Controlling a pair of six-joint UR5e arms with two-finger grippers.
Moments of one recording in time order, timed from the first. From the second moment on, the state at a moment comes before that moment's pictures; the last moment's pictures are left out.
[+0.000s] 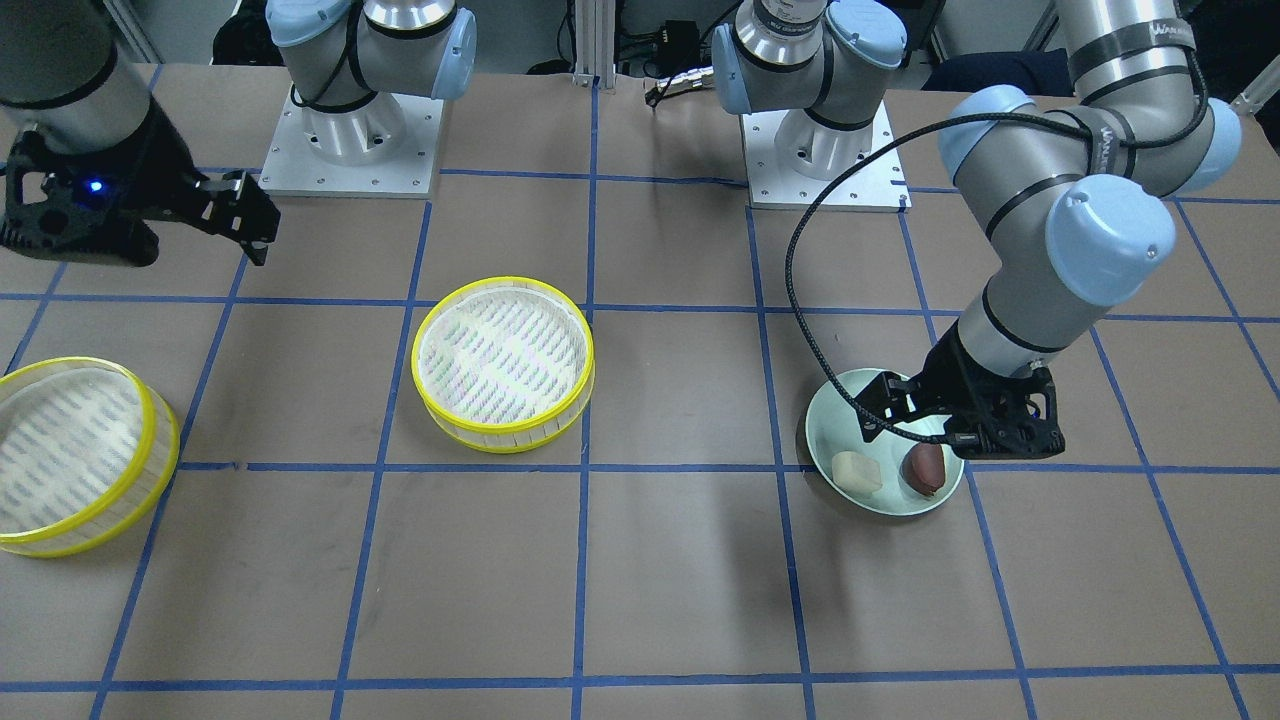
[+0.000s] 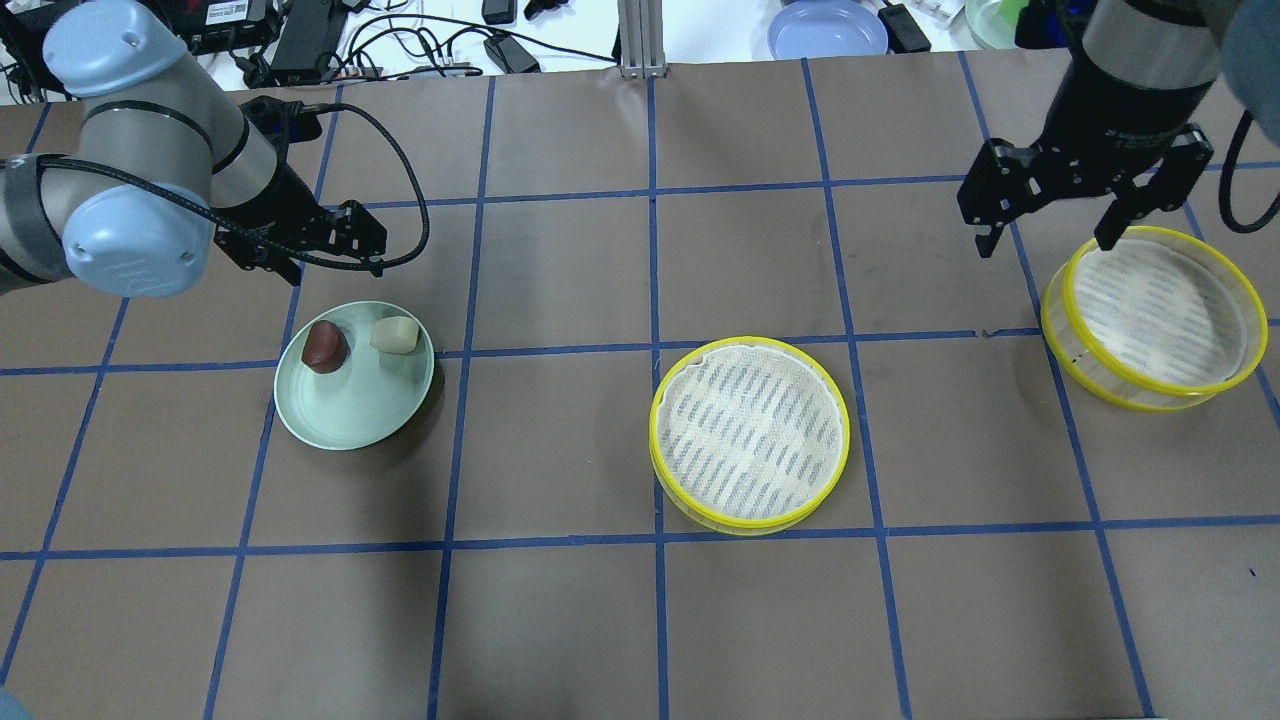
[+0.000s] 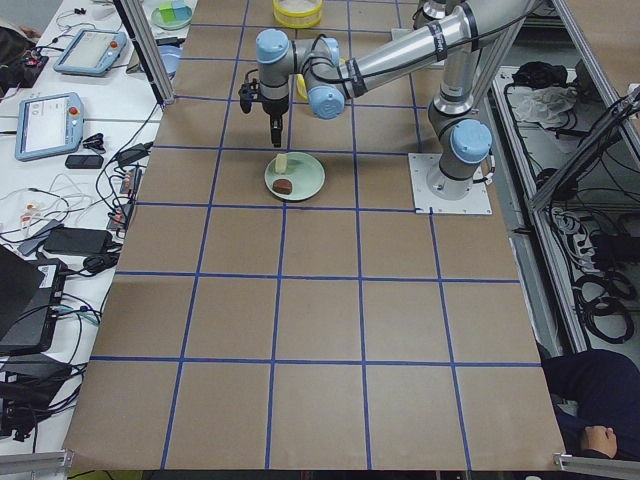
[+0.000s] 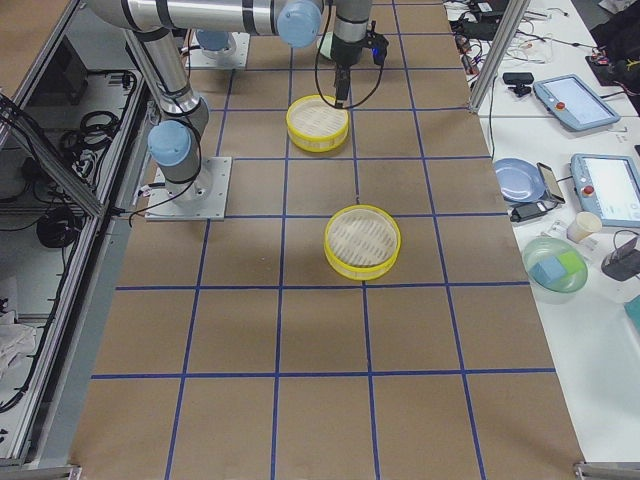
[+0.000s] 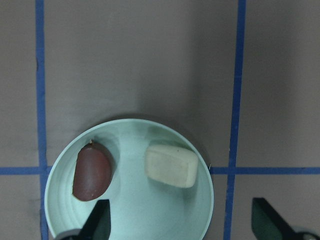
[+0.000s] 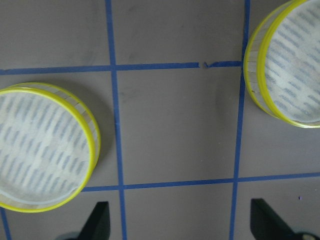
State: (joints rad) left arm -1.38 -1.81 -1.77 -1.10 1.49 0.15; right arm 1.38 -1.56 1.62 -1.51 -1.65 -0.16
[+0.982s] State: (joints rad) left arm -1.38 -1.98 -1.80 -1.07 1.46 0.24; right arm 0.94 -1.23 1.68 -1.96 -1.67 -0.83
